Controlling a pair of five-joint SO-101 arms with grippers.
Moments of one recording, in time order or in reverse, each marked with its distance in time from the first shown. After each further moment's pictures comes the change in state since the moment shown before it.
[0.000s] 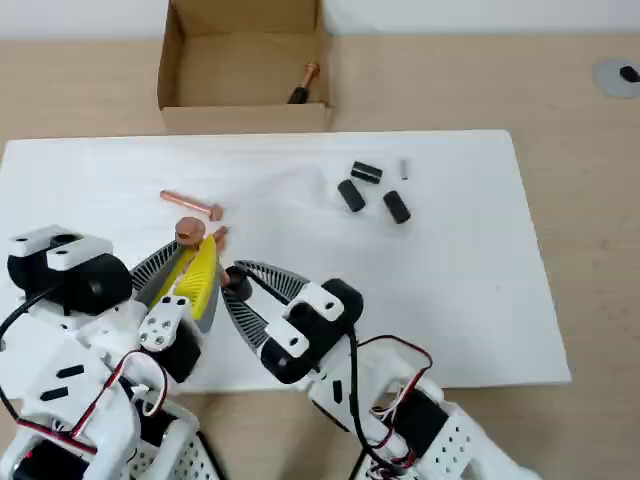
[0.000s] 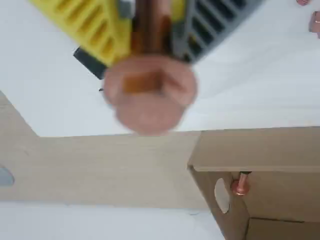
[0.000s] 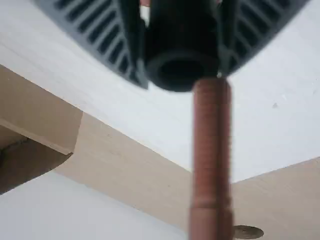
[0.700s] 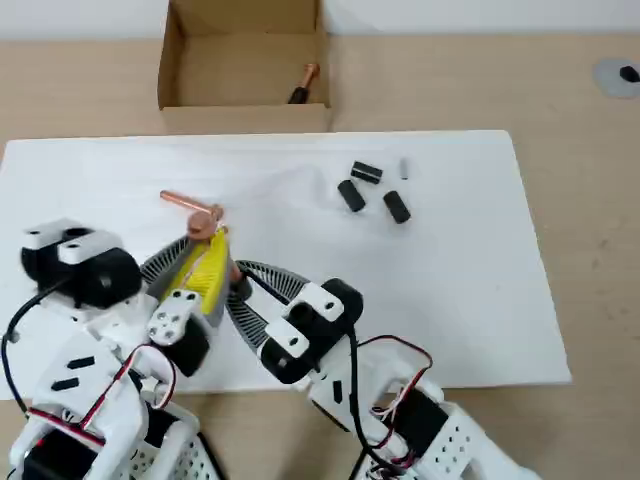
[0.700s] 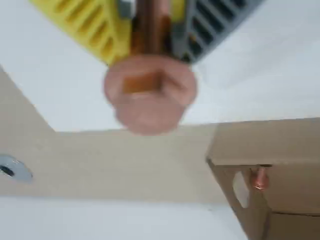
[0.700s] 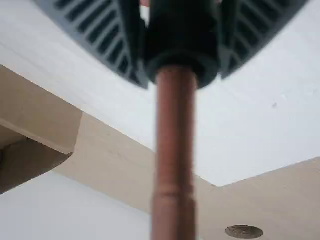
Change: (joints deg) left arm 2.1 0.2 2.6 -3.8 0.7; right arm 0.0 0.0 0.0 0.0 0.0
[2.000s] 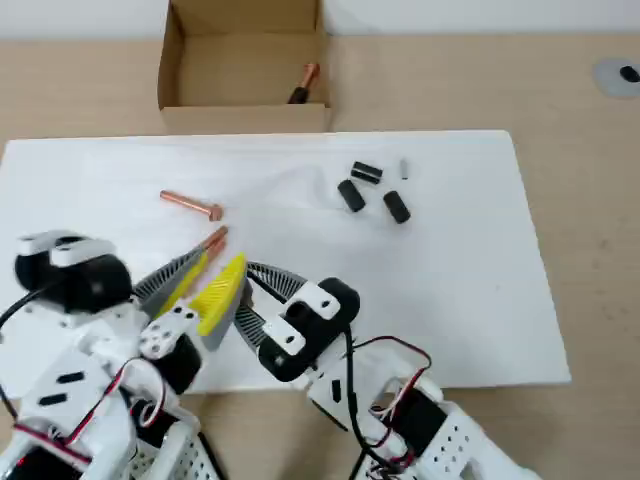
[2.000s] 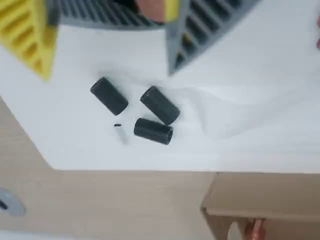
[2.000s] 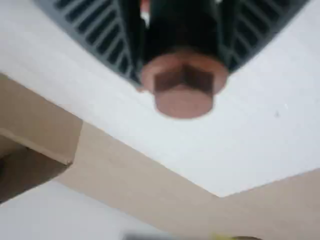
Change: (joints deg) left arm 0.1 -0.2 -5.3 11.2 3.5; right arm 0.2 0.0 0.2 0.1 0.1
